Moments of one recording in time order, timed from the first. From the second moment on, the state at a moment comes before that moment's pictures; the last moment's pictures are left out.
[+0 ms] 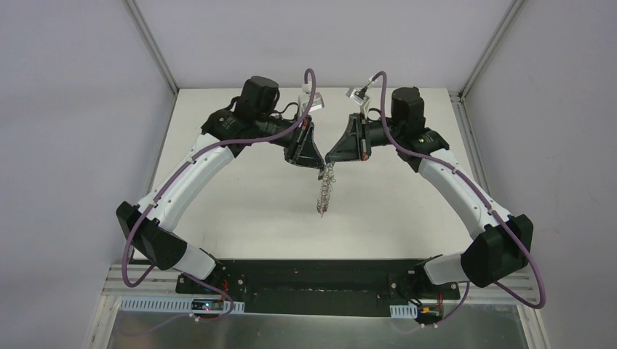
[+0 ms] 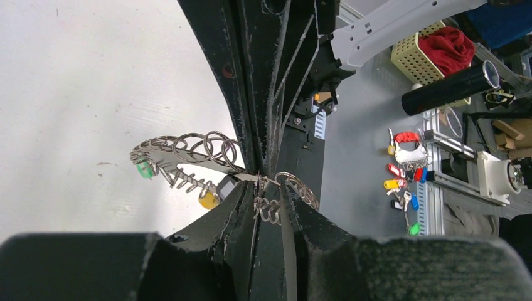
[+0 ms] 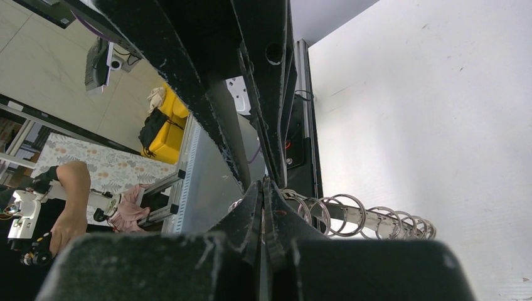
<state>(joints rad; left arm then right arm) -0.59 1.48 1.62 -0.75 0.94 -0.04 0.44 1.39 1.28 -0.19 -1.27 0.42</state>
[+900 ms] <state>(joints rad) -0.59 1.56 1.84 -1.04 0.78 0.06 0.47 1.38 1.28 -0.47 -1.17 0.08</state>
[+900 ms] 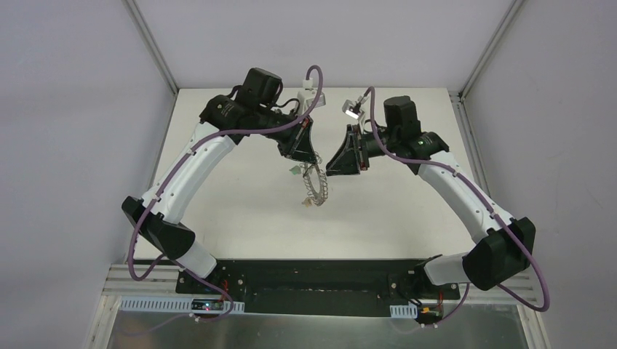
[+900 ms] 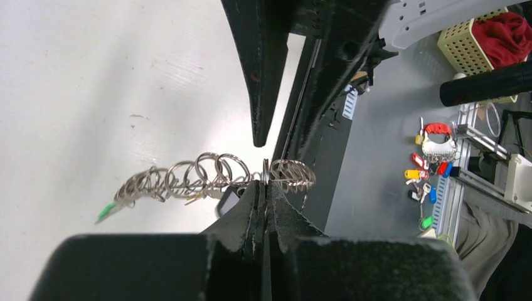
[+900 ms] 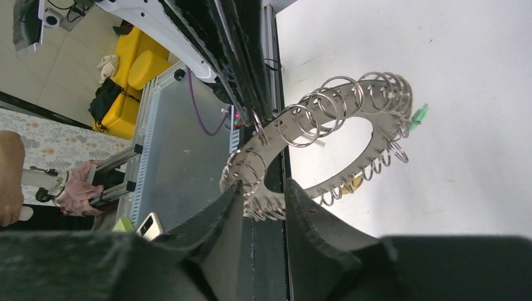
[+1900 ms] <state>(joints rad) -0.63 1.66 1.83 -1.17 0.95 -0.04 0.53 1.38 1.36 -0.60 -1.14 -0.04</state>
